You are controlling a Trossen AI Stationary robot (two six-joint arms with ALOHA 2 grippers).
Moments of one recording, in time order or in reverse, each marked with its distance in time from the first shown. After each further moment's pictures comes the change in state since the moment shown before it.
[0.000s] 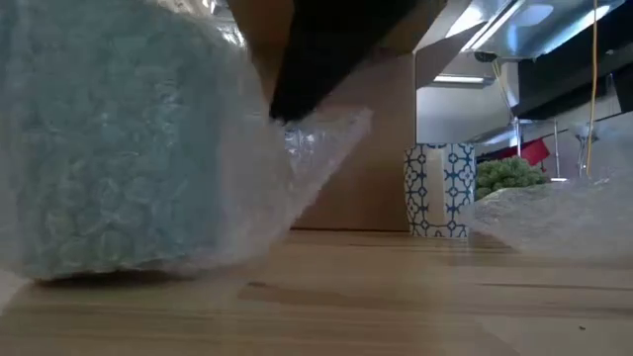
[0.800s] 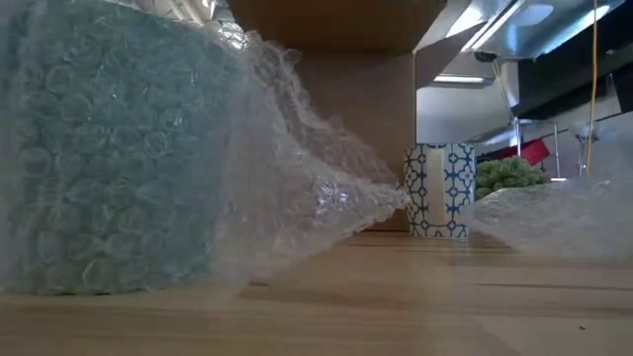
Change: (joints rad) left arm -0.182 -0.202 0.093 -0.454 -0.182 -0.207; right arm -0.041 0.088 0.181 0.154 -0.114 -0.359
